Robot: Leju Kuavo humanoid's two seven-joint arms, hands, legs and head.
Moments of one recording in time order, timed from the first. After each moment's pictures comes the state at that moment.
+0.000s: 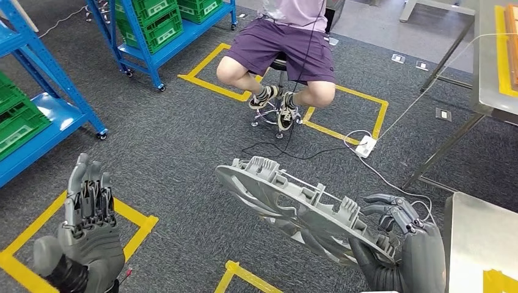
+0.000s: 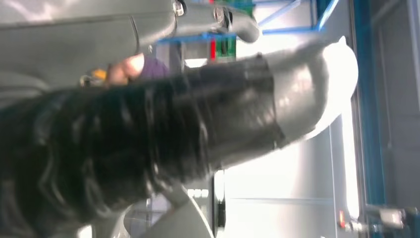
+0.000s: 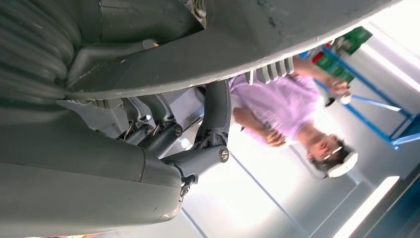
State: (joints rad) left arm 0.14 0.21 -0.70 -2.17 -0.24 0.61 -0.42; right arm 0.10 -0.36 0.60 -2.39 0.86 -0.60 0.11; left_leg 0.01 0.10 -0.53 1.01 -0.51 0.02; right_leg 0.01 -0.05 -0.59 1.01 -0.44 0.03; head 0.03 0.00
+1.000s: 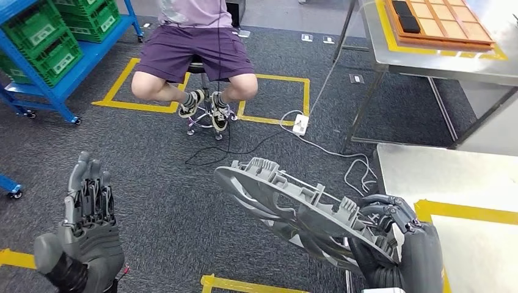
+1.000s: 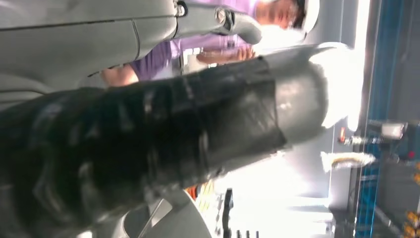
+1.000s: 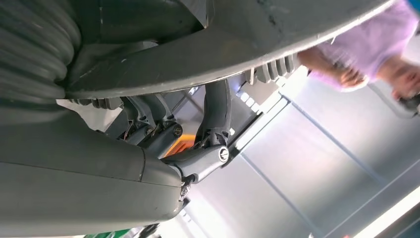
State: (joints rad) left arm 0.14 0.23 -0.70 -2.19 -0.26 0.60 -0.37; right arm 0.10 -0.36 0.60 -2.39 0.82 -0.59 0.11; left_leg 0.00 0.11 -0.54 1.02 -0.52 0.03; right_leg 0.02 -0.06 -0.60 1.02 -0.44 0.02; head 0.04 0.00
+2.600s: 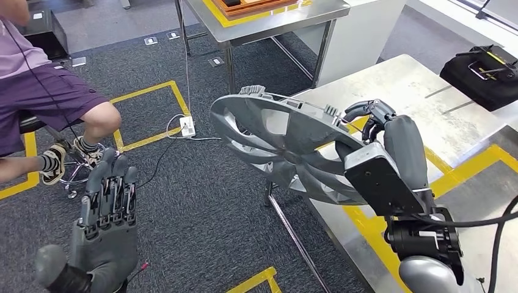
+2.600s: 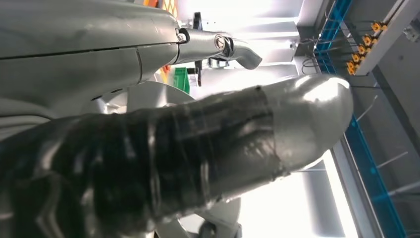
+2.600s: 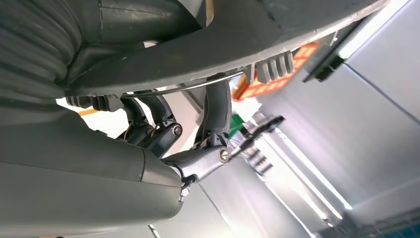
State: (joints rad) left arm 0.07 0.17 -0.69 -2.15 -0.12 0.31 -0.48; right arm -0.47 -0.37 0.57 -2.21 0.53 -0.31 0.33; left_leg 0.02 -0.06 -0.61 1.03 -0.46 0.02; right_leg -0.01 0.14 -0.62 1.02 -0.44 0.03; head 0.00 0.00
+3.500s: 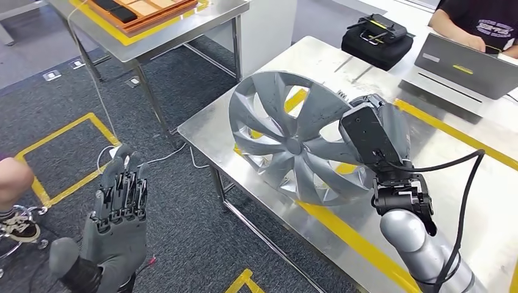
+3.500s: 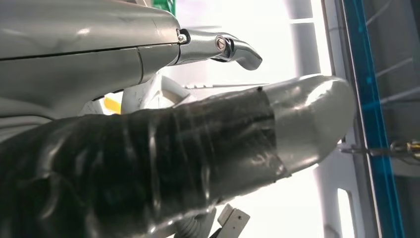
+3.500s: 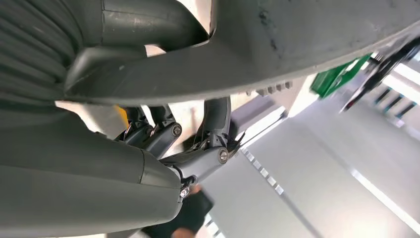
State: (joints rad) left arm 0.04 0.14 -0.67 -2.10 -0.10 0.24 -0.48; right arm -0.58 -0.35 0.56 -1.87 0.45 -0.44 0.34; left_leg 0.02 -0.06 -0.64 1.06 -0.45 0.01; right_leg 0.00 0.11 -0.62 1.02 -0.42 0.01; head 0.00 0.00
